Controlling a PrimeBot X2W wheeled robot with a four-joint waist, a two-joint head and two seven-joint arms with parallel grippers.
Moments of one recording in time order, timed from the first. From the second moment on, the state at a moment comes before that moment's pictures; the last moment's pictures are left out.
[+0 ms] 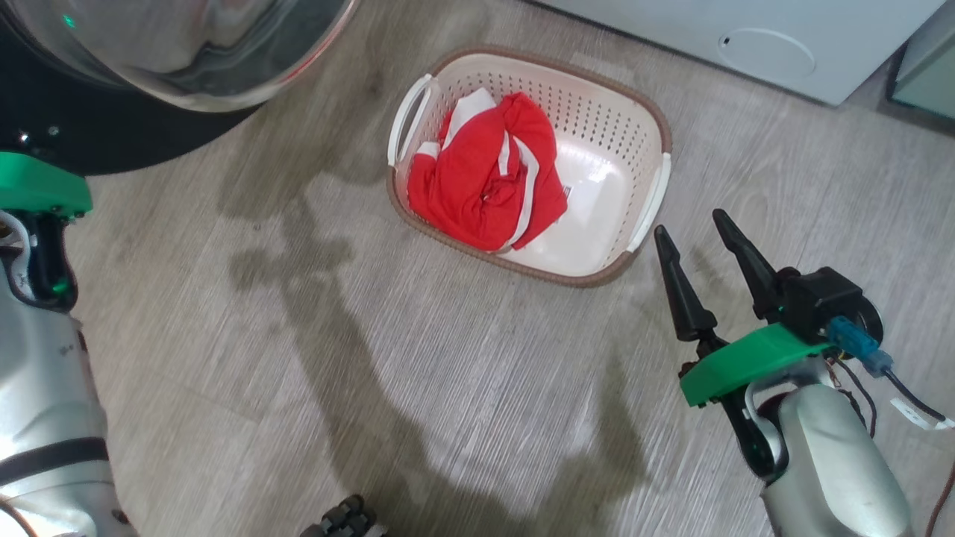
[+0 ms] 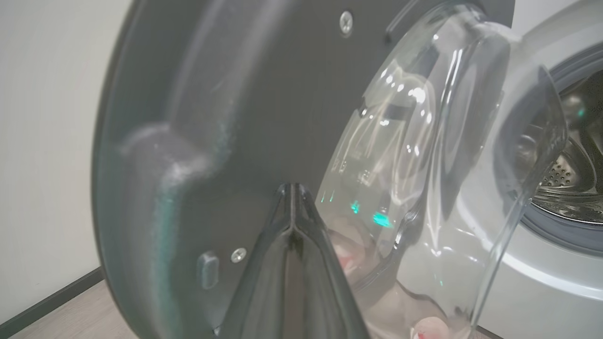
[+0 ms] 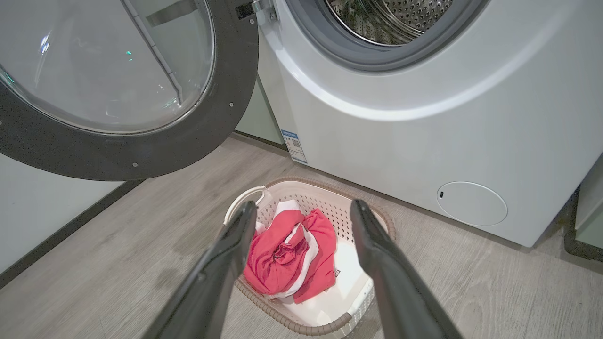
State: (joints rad) left arm -0.72 0.16 0.34 0.56 -0.22 -0.13 -0.26; right arm -0.24 -0.06 0.10 0.23 0.16 0.13 -0.19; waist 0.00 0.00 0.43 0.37
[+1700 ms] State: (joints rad) left arm -0.06 0.05 0.00 0.17 -0.25 -0.13 -0.26; right arm -0.08 -0.05 -0.03 0.26 0.33 0.13 -0.25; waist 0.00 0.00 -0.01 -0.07
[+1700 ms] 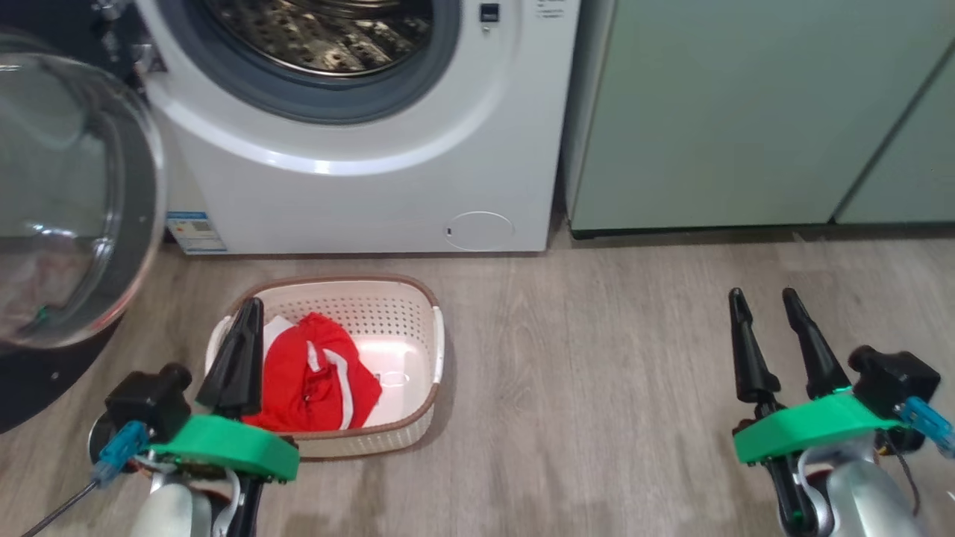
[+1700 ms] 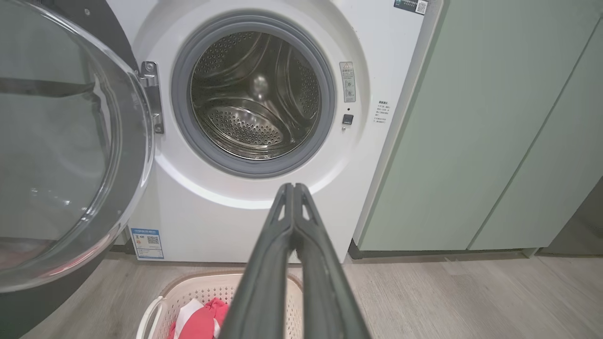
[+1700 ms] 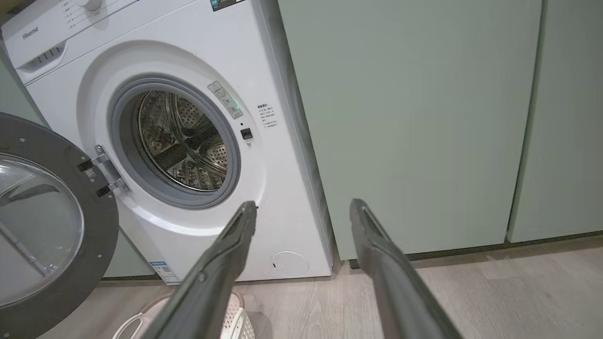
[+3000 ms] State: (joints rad) left arm -0.02 0.04 -0.04 0.11 -0.24 -0.07 -0.26; right arm -0.07 -0.05 -0.05 0.23 0.33 0.13 -0.25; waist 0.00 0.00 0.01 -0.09
